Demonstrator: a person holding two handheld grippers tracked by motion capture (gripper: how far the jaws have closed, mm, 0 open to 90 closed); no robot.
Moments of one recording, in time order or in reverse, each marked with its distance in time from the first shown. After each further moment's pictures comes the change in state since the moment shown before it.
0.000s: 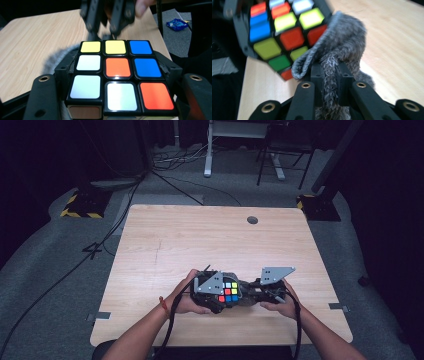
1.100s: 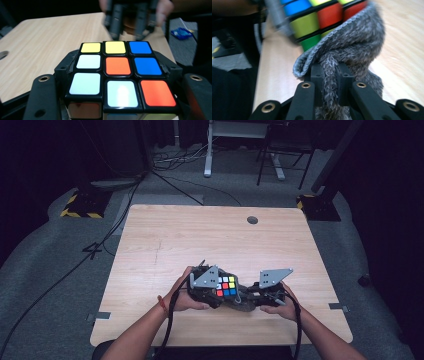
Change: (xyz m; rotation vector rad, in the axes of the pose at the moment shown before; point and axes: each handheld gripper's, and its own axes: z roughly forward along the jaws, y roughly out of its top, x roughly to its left) left arm 0.012 -0.004 -0.008 -0.059 0.045 -0.072; right arm 0.006 0.000 0.001 0.008 0.083 -0.001
